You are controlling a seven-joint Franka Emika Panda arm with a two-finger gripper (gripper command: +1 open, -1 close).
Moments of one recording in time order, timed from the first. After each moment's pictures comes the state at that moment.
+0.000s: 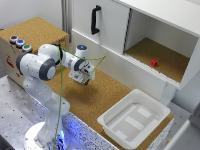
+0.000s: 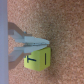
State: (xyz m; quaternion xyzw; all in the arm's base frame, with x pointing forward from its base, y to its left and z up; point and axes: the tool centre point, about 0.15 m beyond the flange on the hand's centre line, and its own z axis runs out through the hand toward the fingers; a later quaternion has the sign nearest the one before) arm 0.368 0.099 0.213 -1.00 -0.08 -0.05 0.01
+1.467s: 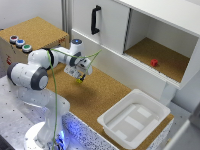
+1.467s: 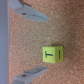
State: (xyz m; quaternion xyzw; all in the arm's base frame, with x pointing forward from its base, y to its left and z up) arm 0.355 0.096 0.274 -0.99 -0.06 -0.09 0.01
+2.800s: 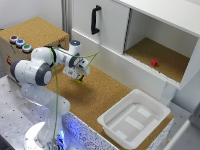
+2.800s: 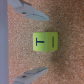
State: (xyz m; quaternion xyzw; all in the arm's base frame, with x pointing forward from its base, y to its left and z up) arm 0.369 0.128 0.227 -0.99 -0.08 -0.08 0.02
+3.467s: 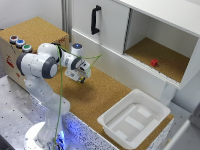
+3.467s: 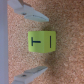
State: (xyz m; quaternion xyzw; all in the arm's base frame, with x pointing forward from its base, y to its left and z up) arm 0.376 0.129 0.212 -0.99 -0.08 -0.07 0.02
